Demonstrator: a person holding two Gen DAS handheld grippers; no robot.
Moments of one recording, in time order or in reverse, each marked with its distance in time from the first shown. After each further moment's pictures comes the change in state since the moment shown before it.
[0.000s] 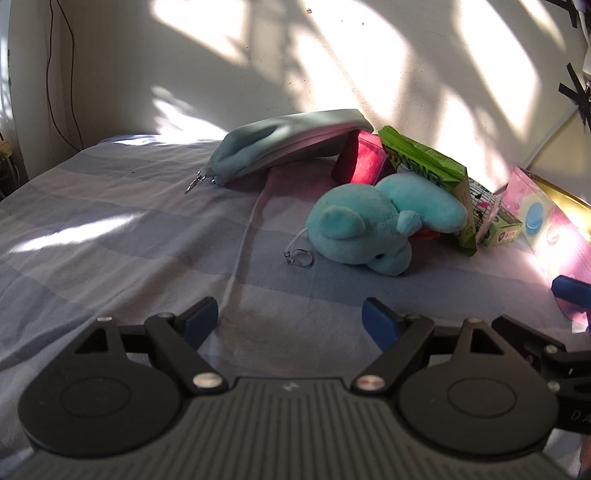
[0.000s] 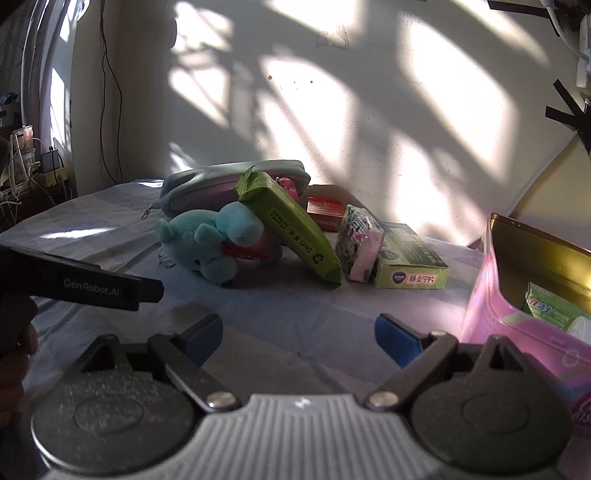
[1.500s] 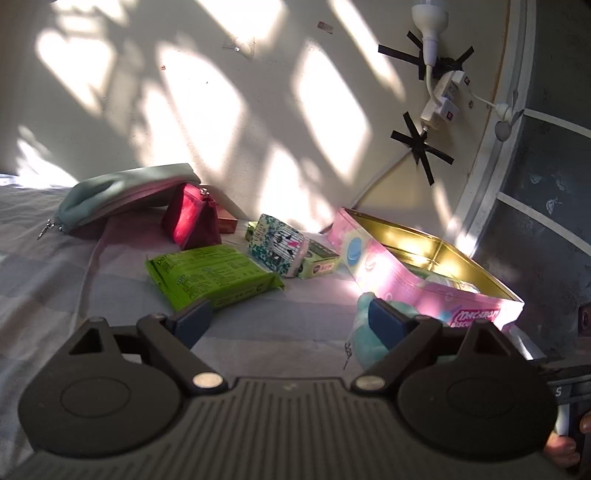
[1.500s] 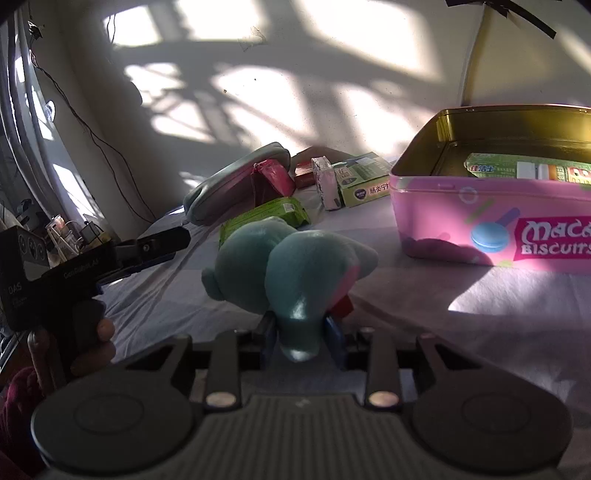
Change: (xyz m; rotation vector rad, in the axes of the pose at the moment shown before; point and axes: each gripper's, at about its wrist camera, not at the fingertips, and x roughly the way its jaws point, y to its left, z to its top) left arm -0.050 -0.027 -0.009 0.062 -0.153 -0.599; right arm -0.097 -0.084 -0.053 0.397 0.106 0.234
